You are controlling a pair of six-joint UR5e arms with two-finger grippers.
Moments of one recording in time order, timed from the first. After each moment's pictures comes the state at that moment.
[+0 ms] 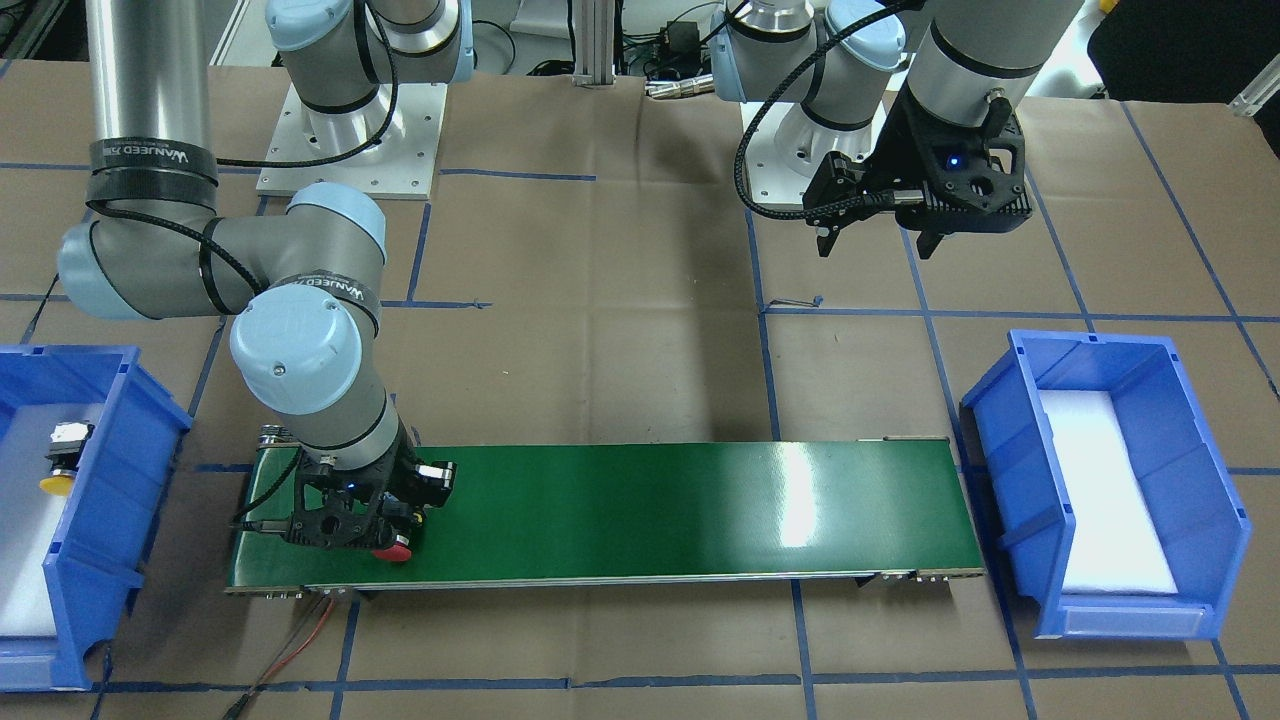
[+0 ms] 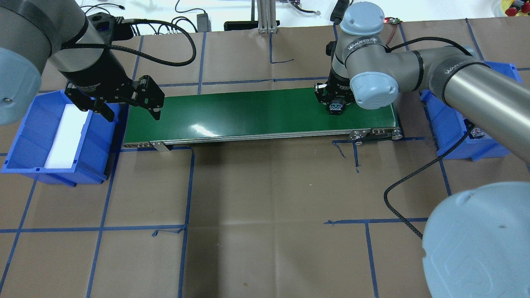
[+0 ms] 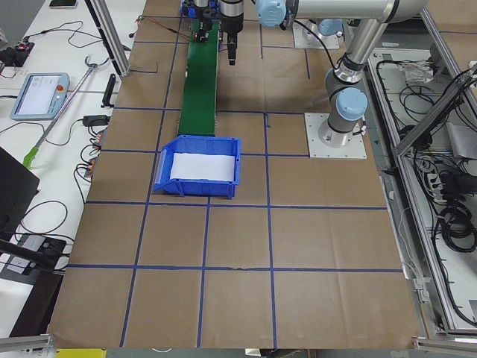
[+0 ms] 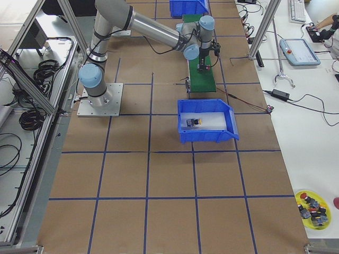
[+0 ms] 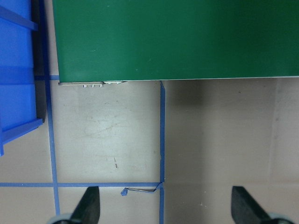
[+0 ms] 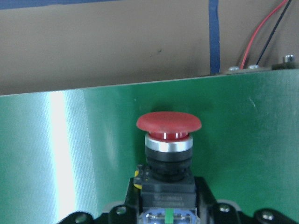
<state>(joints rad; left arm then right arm) -1.54 -1.52 -1.64 -1.56 1.57 0.03 1.65 -1.11 1.62 -2.13 -1.57 0.15</state>
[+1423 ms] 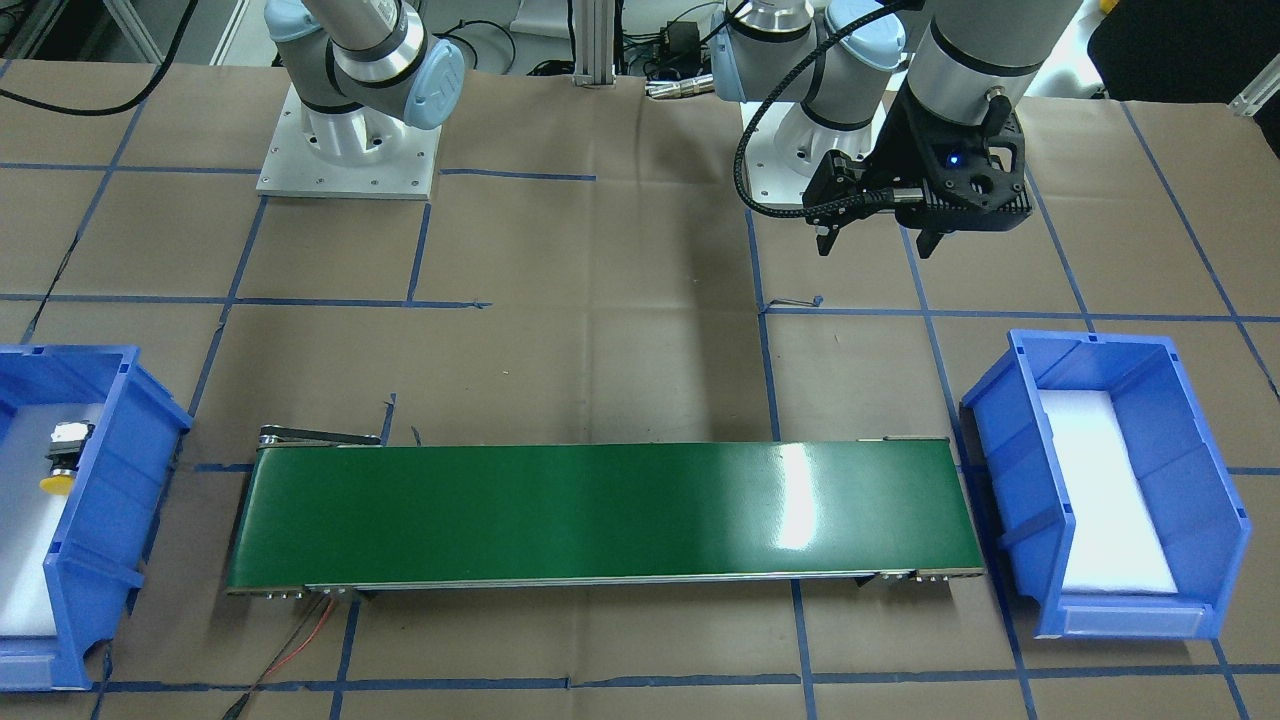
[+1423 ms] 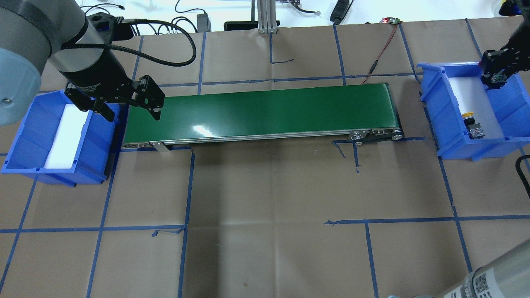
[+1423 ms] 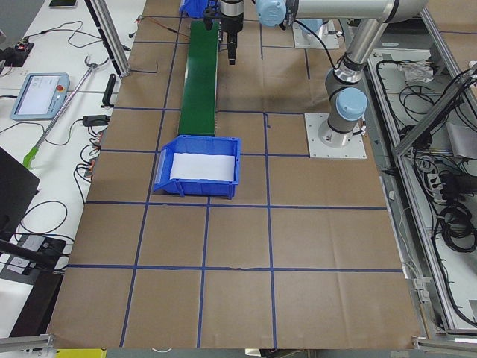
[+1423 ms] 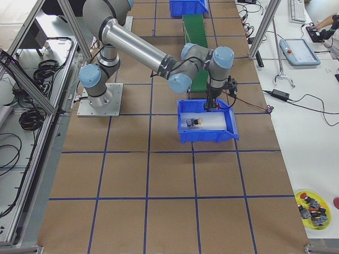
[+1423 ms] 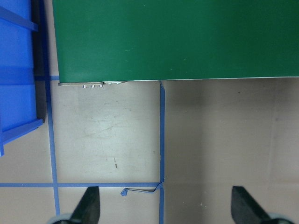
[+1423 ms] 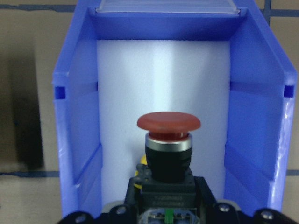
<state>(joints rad) -1.54 -1.51 -1.64 -1.56 1.57 0.03 1.07 -1.17 1.46 -1.89 -1.60 -0.52</state>
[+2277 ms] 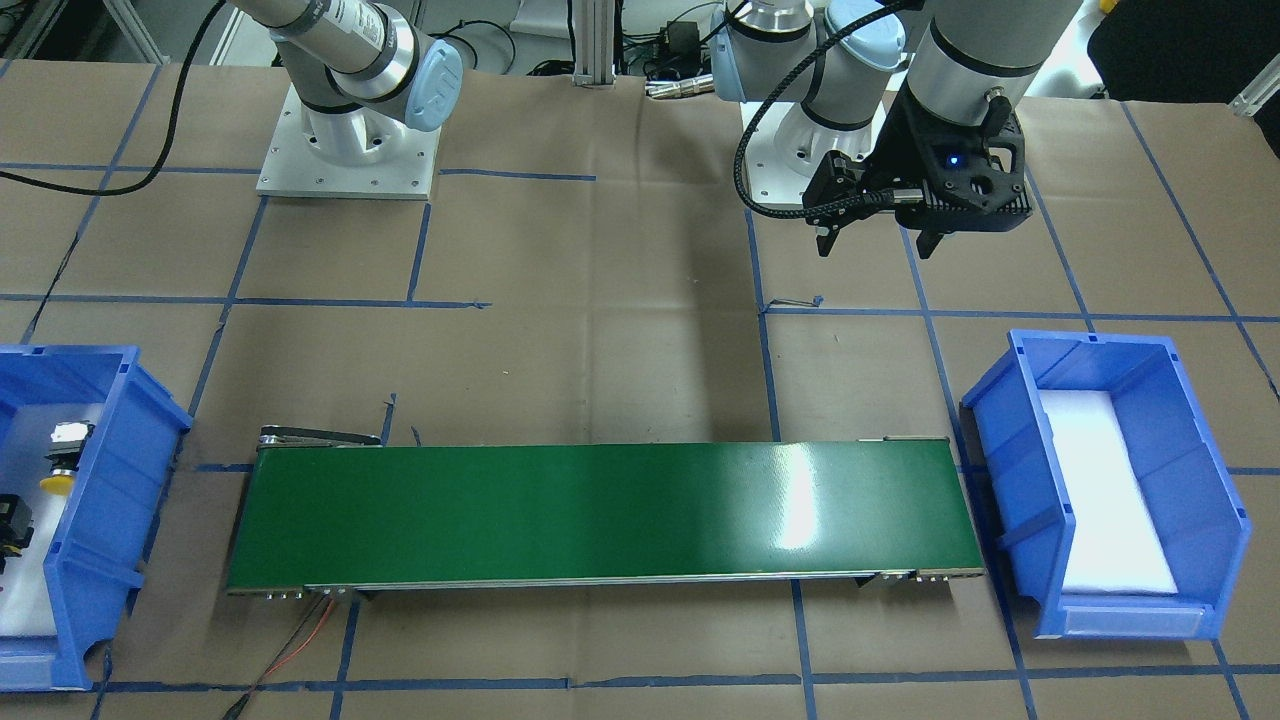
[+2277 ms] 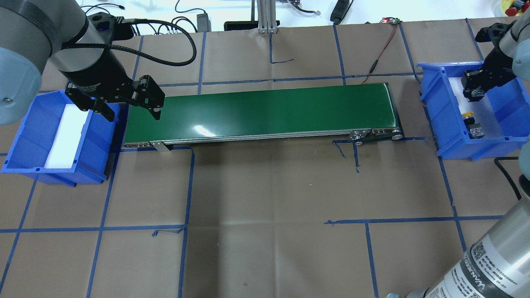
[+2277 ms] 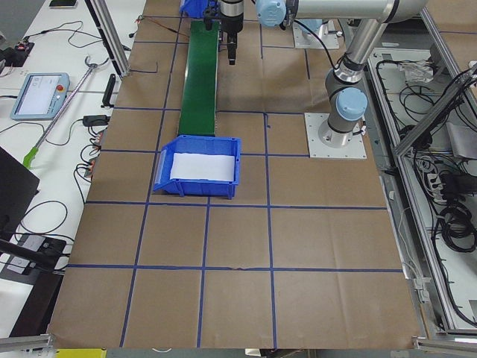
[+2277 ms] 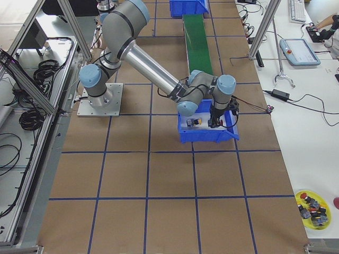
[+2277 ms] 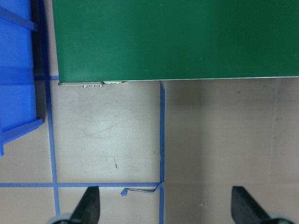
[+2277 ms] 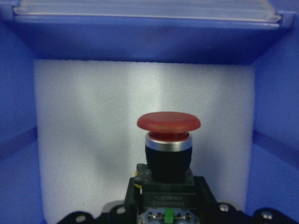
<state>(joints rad) -1.54 -1.51 -1.64 -1.56 1.57 0.03 1.07 -0.99 1.47 -2.08 -1.59 -0.54</state>
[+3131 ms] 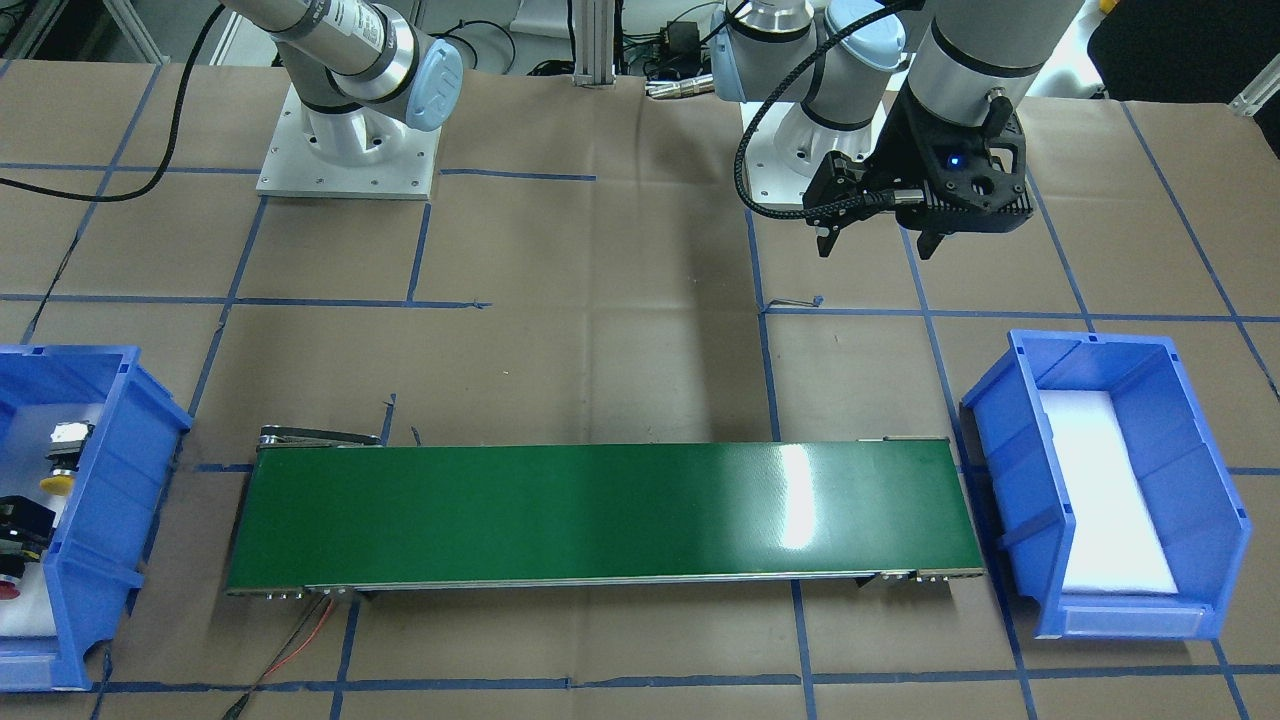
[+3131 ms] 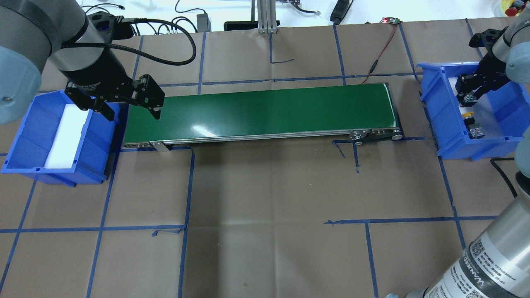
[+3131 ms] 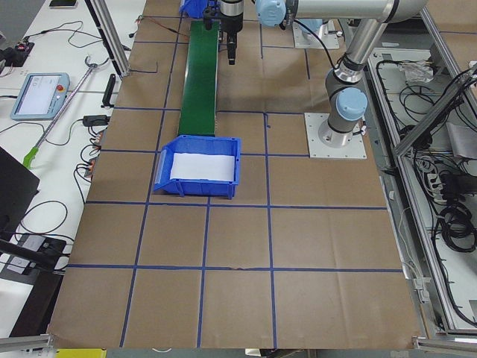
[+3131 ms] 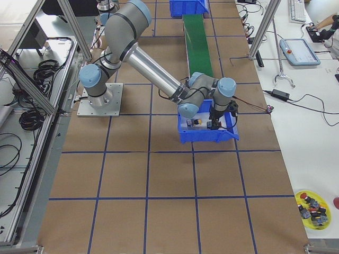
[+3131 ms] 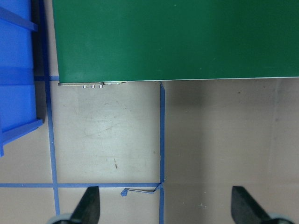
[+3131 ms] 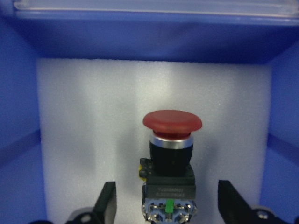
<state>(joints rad) -1.54 -1.52 -1.64 -1.56 1.57 0.03 1.07 -0.98 1.46 -2.06 -1.59 -0.53</state>
